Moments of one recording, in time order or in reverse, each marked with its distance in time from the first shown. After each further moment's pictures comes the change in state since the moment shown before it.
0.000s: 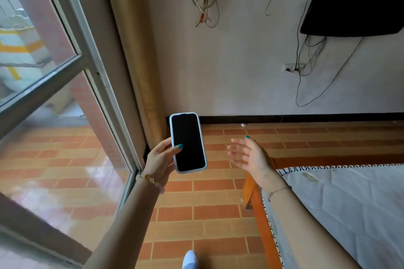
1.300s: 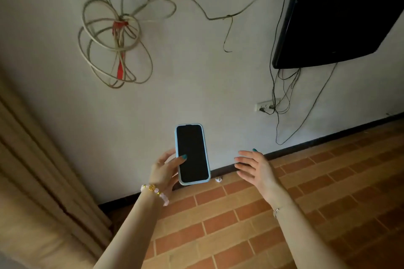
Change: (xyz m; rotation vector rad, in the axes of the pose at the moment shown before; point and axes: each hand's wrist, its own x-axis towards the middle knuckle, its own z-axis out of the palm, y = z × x) left_hand 0.631 0.073 0.284 0.109 -0.231 -0.094; right_hand 0.577 -0.176 -0.156 0.146 0.292 -0.026
